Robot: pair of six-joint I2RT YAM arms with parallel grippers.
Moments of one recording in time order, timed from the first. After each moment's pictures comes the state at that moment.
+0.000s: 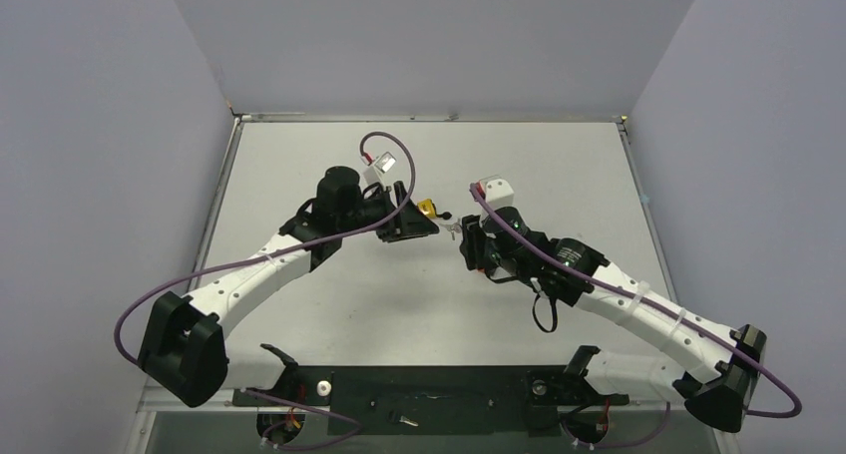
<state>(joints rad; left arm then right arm) -0.57 1.34 0.92 0.00 0.60 -0.88 0.88 1.11 1.03 -0.62 0.32 0.41</state>
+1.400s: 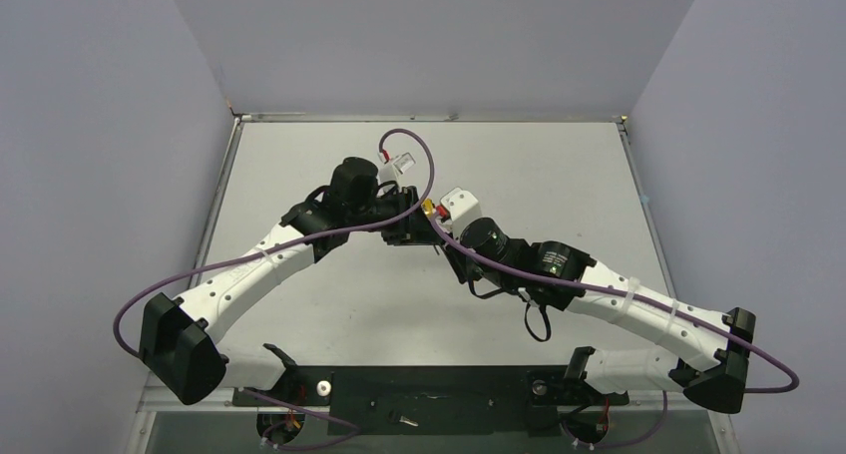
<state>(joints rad) -0.67 1.33 1.13 -0.36 0.55 -0.78 1.08 1.16 1.13 -0.69 0.38 0.17</state>
